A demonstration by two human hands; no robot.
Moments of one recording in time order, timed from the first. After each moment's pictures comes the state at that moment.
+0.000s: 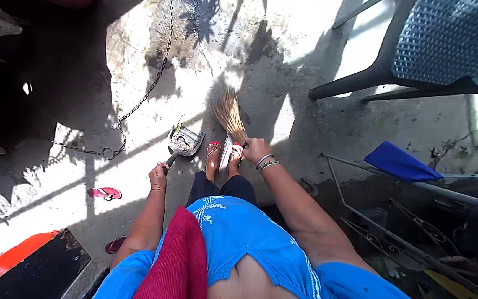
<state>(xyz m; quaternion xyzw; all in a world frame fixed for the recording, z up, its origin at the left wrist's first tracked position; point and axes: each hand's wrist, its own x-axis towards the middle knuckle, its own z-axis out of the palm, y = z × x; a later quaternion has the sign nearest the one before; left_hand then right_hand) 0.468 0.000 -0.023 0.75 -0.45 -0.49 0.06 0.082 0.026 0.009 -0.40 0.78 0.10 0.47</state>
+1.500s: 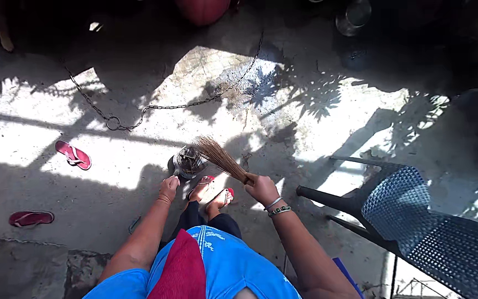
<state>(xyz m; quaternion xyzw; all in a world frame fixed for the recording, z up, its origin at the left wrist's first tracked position) 0.490 0.035 -0.030 0.74 -0.43 -0.51 0.10 0.152 -0.084 0.088 -0.63 0.61 0.23 0.42</state>
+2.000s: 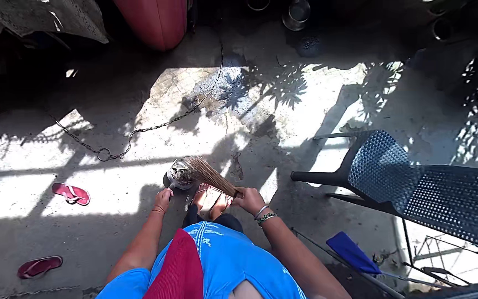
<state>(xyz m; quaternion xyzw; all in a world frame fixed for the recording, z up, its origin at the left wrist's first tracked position) 0.493 0.021 -0.025 0.72 -0.41 -0.55 0.07 0.131 -0.012 0.092 -0.55 0.65 0.18 0.49</state>
